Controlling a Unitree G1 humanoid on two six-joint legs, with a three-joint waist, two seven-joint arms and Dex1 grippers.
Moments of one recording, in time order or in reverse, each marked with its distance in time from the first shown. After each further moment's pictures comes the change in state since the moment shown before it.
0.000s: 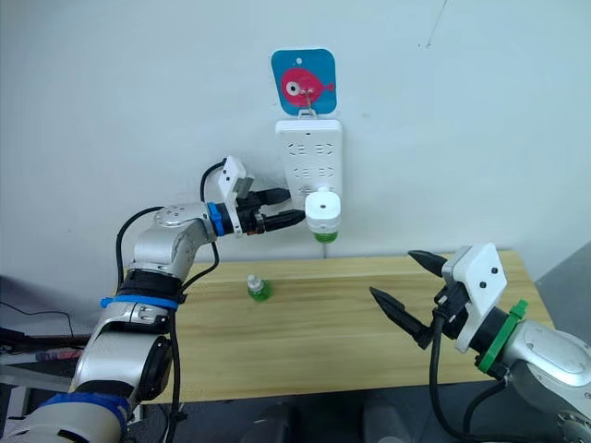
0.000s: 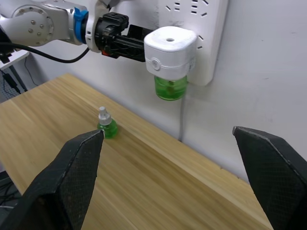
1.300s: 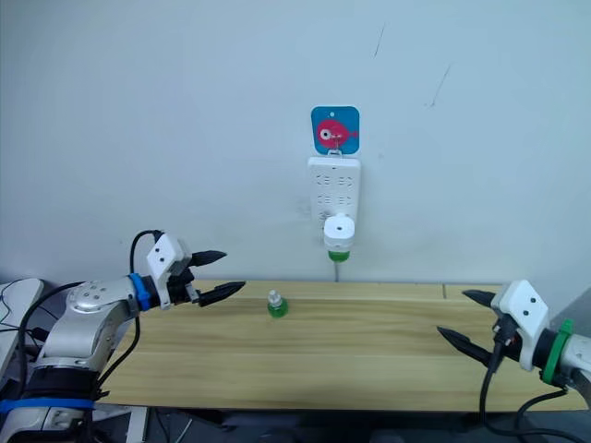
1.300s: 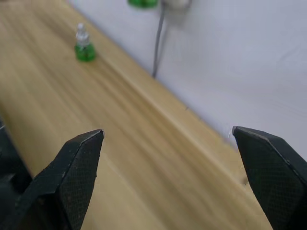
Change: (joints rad) left arm 0.557 0.263 0.079 -0.426 -0.030 -0.037 0.053; right arm 0.179 -0.021 -0.047 0.442 -0.472 -0.382 0.555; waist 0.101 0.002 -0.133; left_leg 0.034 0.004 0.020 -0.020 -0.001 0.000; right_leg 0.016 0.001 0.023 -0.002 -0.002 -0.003
